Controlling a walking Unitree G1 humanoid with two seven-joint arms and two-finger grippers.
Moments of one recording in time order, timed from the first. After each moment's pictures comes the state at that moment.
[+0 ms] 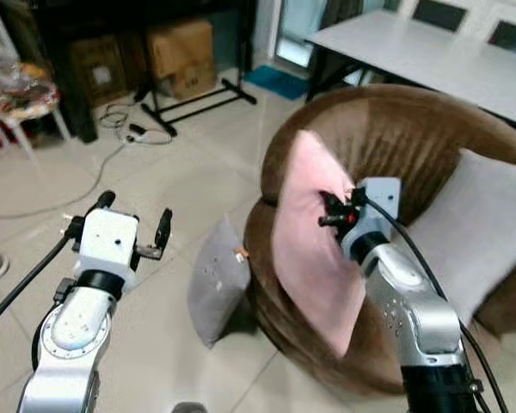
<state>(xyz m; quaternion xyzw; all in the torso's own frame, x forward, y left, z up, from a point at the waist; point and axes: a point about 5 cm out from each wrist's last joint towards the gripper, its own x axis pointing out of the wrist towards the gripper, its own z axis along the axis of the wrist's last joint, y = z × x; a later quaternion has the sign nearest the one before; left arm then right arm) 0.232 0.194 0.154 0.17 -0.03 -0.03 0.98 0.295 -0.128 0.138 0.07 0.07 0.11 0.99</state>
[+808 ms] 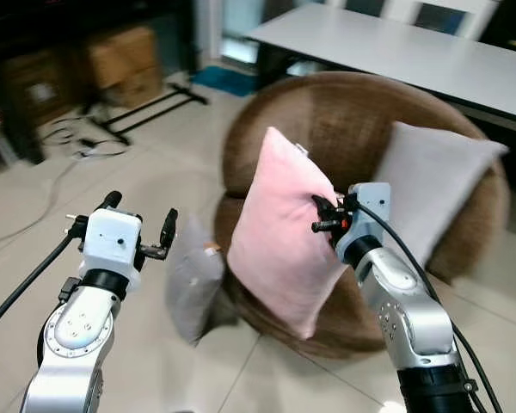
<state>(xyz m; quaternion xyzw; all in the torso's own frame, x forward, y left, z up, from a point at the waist) 0.233 0.193 0.154 0.15 -0.03 -0.04 0.99 0.295 -0.118 0.127 0.07 0.08 0.14 0.98</state>
